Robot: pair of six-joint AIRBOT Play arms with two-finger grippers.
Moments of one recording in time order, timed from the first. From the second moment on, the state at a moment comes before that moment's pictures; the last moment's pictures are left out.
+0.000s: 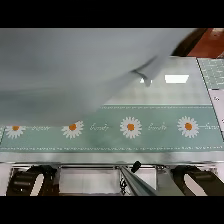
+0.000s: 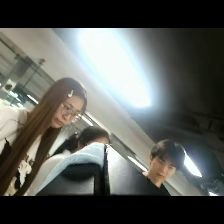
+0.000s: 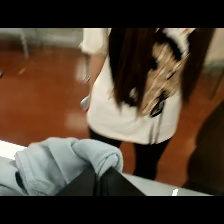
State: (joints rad) left arm -0.05 -0.08 0.87 0.20 -0.29 -1.16; right arm 0.03 -0.86 1.85 -1.34 1.17 1.46
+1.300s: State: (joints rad) left arm -0.03 -0.23 1.34 1.33 -1.78 -1.90; right arm 0.03 -0.69 1.85 -1.60 1.83 1.53
